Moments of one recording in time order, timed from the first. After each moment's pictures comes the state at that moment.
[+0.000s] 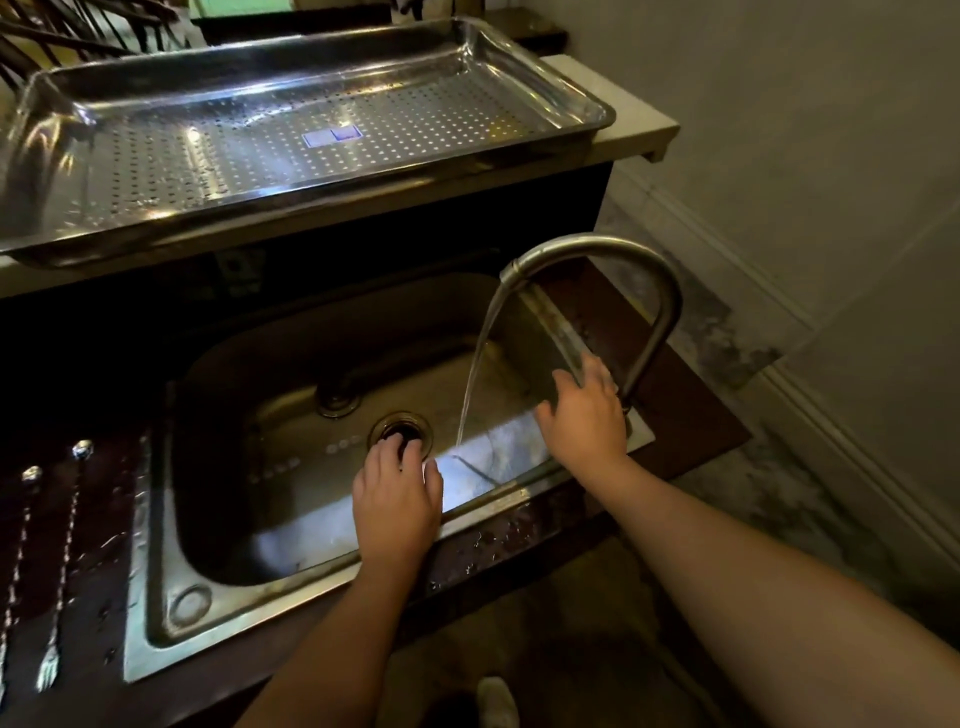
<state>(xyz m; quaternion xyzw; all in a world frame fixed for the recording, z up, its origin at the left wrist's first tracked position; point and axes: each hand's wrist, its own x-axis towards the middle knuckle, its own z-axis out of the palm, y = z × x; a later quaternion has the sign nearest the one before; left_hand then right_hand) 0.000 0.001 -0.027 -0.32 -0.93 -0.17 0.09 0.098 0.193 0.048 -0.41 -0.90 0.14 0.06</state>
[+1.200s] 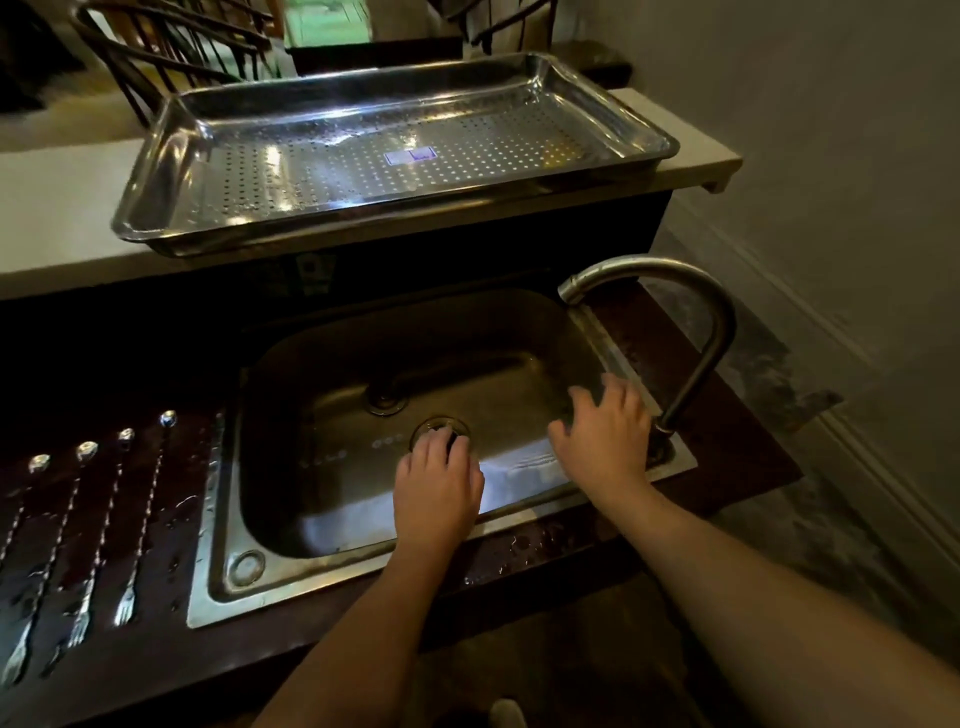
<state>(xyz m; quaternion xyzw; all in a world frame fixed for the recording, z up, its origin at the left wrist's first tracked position) 0.001 -0.005 0.000 -0.35 -0.92 -0.14 0.12 0.087 0.163 0.057 -0.38 -0.92 0.06 0.08</state>
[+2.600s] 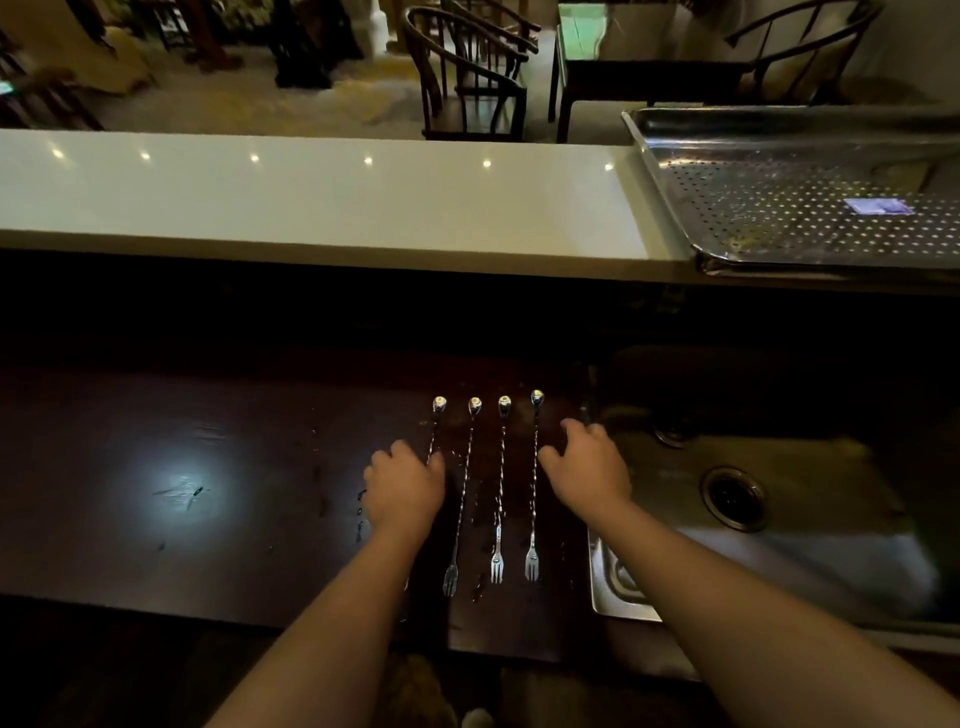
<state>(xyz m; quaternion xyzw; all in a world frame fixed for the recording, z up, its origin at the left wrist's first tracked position) -0.209 -0.402 0.040 0.11 -0.96 -0.21 -0.12 -0.166 -0.209 0.047 -0.24 -0.93 0.27 -0.04</state>
